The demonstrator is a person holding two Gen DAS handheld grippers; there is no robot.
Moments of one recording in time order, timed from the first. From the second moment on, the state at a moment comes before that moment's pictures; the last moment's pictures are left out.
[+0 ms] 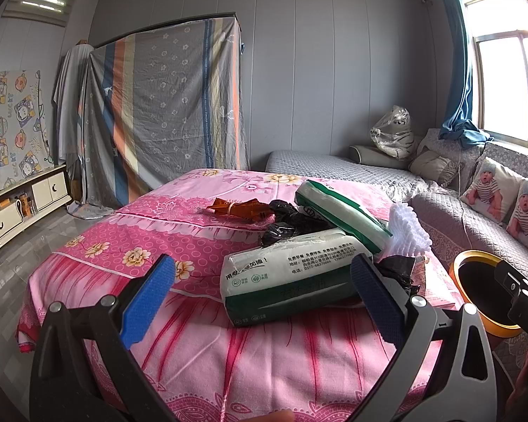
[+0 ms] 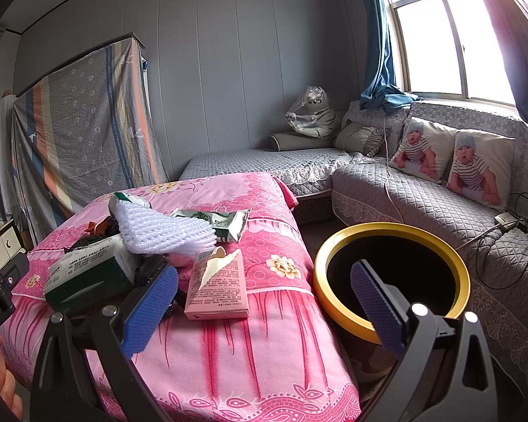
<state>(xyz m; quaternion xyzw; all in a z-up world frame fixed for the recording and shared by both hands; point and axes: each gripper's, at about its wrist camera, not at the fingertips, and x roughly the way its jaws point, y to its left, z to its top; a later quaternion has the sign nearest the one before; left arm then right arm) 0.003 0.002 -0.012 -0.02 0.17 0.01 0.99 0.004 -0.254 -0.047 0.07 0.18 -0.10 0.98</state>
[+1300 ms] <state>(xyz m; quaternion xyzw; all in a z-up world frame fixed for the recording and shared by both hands) 0.054 0.063 -0.008 0.16 0.23 -0.16 0.95 0.156 -0.178 -0.033 -0.11 0.40 0.15 0.90</state>
